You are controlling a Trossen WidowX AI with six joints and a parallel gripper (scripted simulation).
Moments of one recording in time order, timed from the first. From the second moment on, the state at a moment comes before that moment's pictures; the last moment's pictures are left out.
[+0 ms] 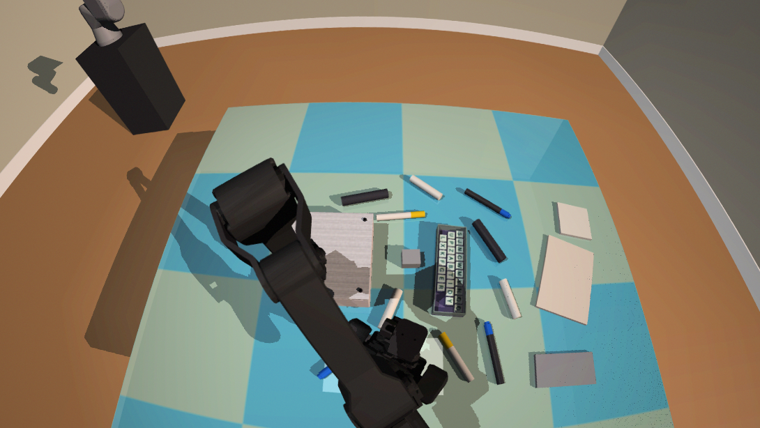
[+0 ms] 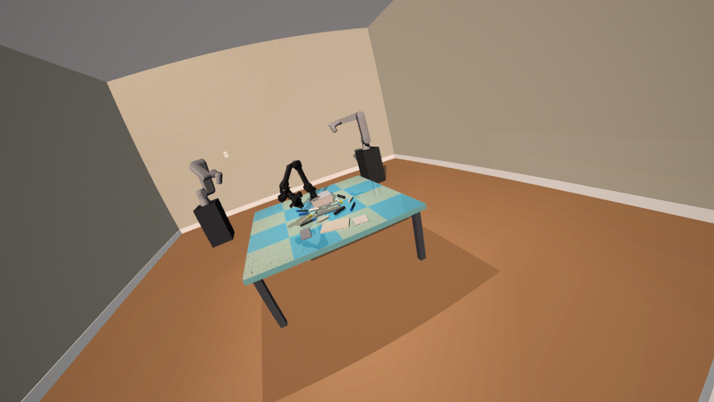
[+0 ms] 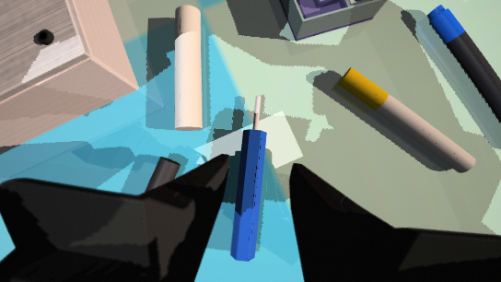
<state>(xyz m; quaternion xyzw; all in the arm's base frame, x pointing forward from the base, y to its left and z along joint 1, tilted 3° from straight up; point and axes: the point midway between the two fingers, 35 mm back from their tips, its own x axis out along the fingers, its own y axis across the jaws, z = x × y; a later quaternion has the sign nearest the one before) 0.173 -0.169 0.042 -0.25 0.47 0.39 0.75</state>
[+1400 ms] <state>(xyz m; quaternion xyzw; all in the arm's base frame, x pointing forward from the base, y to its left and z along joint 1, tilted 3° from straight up) 0.168 -0.171 0.023 -0.27 0.46 0.39 0.75</state>
